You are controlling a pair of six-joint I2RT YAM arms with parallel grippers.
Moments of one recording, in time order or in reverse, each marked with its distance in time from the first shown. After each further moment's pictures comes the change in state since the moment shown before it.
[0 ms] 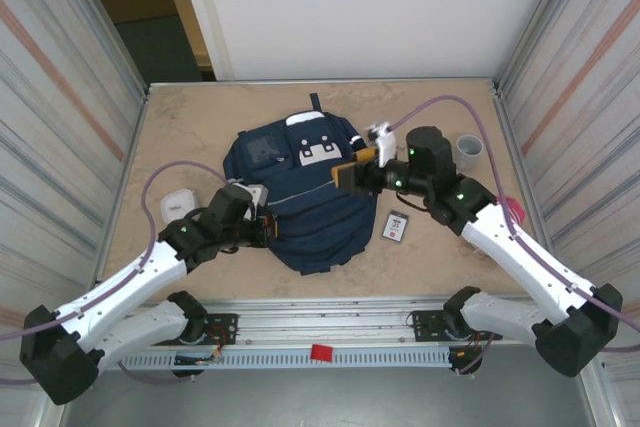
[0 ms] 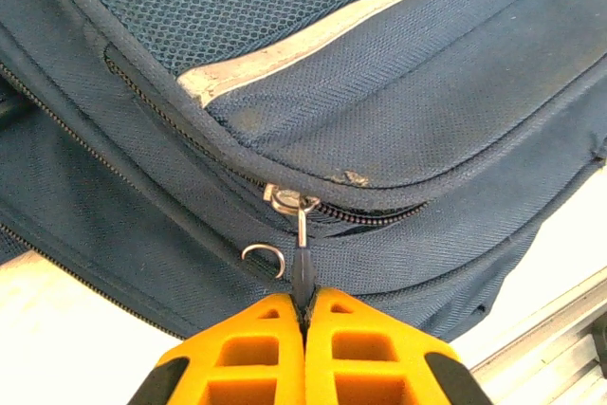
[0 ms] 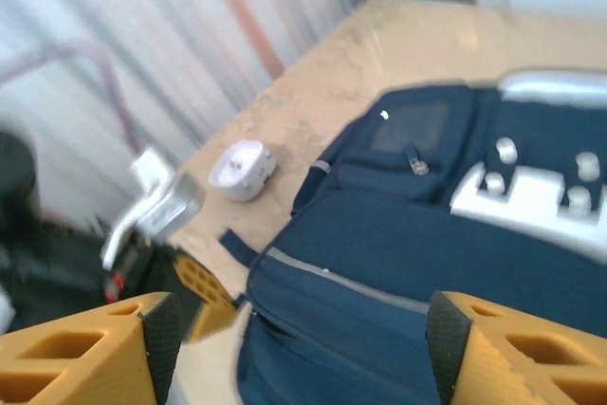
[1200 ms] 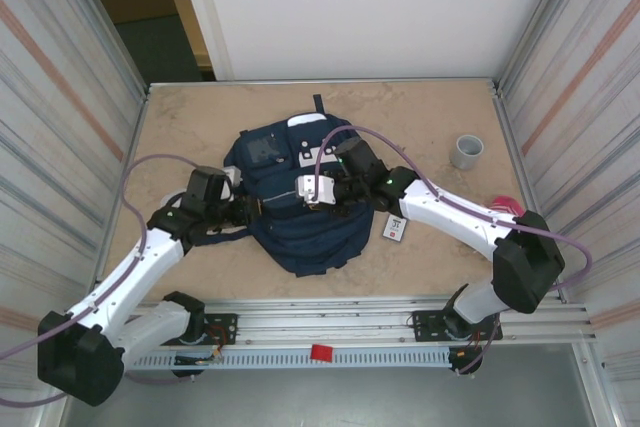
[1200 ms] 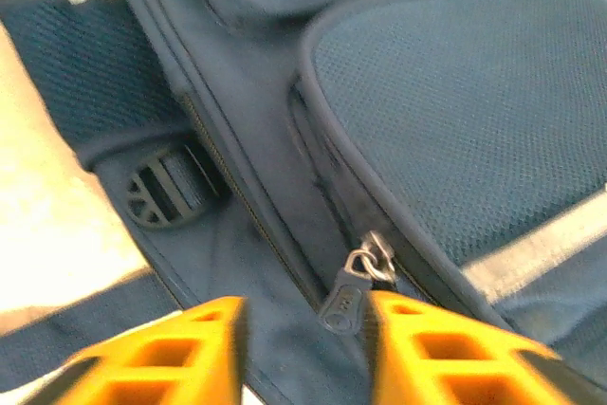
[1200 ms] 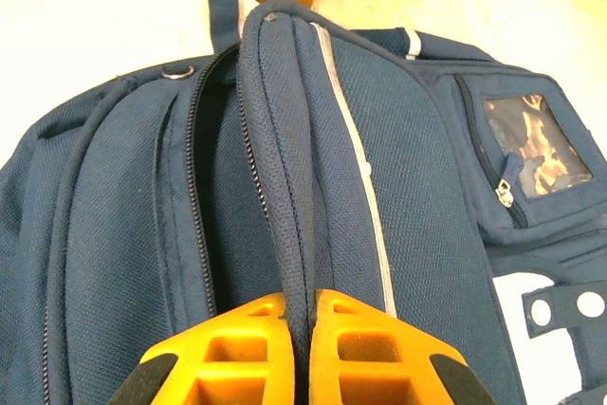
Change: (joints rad) left arm 0.307 0.056 0.033 0.011 0.025 0.121; right arm 0.137 0.393 0.086 -0.074 0.037 -1.017
